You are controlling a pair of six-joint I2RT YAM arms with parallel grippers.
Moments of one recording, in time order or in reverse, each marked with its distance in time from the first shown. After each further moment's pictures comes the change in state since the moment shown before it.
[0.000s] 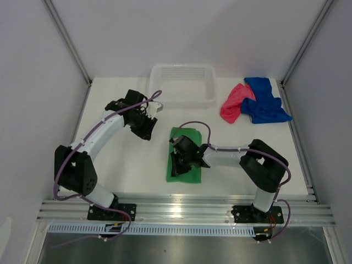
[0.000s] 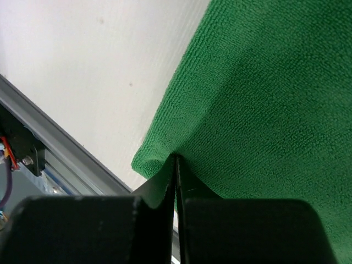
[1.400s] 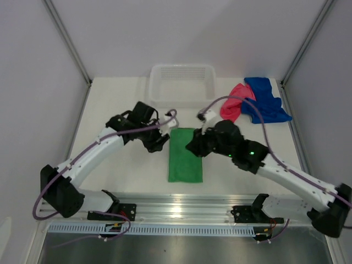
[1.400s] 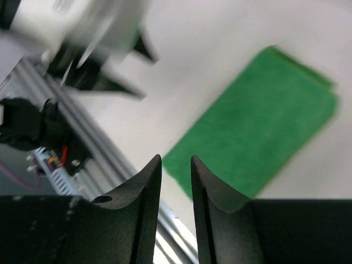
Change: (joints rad) left arm -0.182 -0.179 -0.059 -0.002 0.058 0.138; right arm -0.012 -0.615 0.067 -0.209 0.175 -0.309
